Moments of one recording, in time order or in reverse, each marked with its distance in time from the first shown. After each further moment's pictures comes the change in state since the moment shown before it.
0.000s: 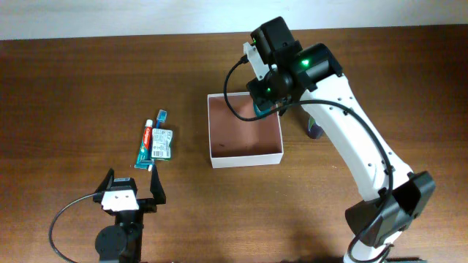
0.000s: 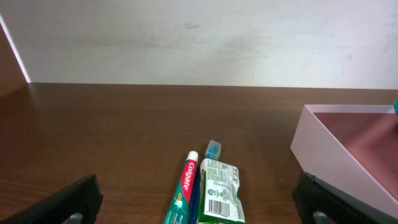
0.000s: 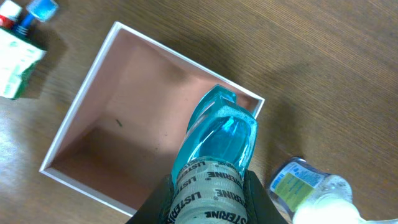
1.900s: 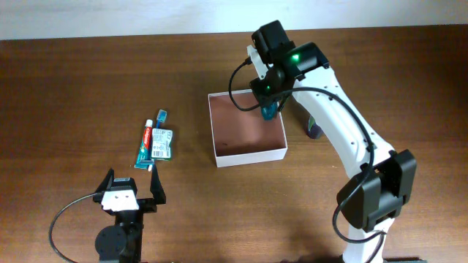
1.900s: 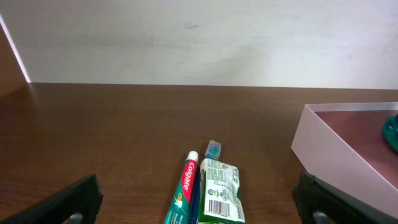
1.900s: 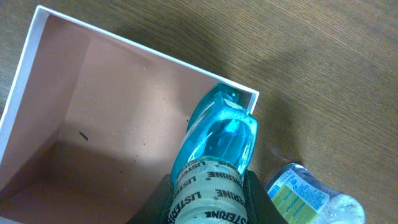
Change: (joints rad) left arm 0.000 0.000 0.000 0.000 0.000 0.000; right arm -0.051 0.105 -0.051 0.086 0.026 -0.004
